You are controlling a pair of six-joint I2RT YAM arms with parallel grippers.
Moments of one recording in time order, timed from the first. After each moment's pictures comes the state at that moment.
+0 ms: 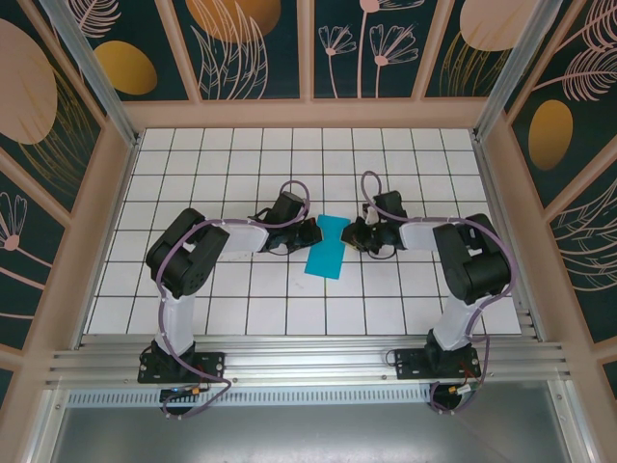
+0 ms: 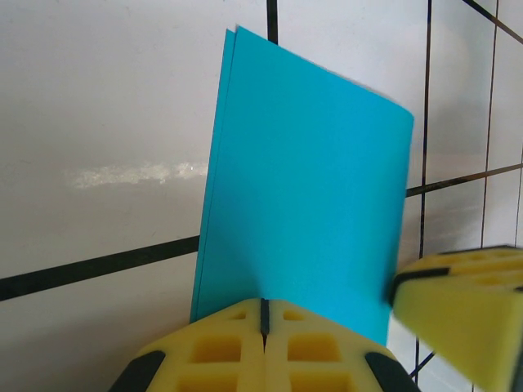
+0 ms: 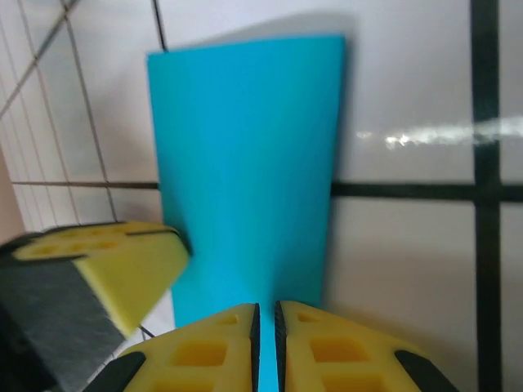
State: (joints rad) left arm -0.65 2.01 1.07 0.10 0.34 -0.87; right arm 0.35 1.78 0.80 0.01 -0.58 0.74
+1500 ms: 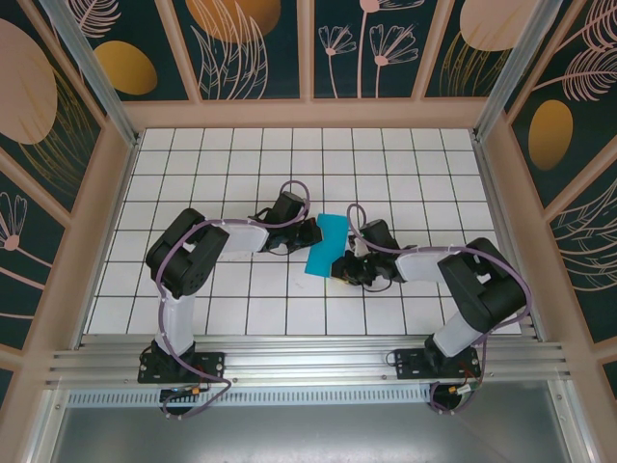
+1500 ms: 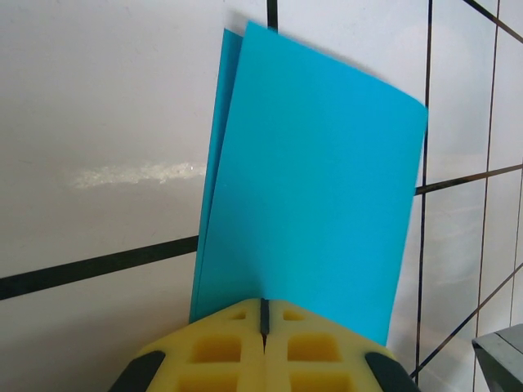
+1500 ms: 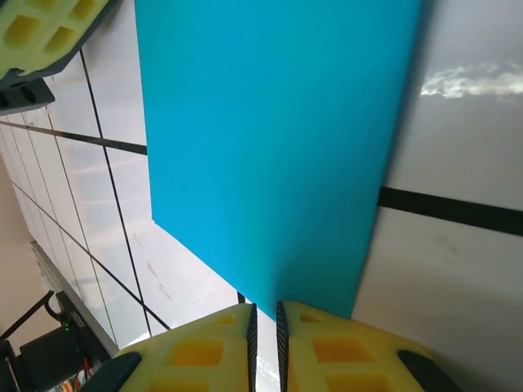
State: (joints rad) left arm -0.65 2.01 1.08 0.10 0.34 -0.86; right arm 0.56 1.59 0.56 0.05 -0.58 0.81
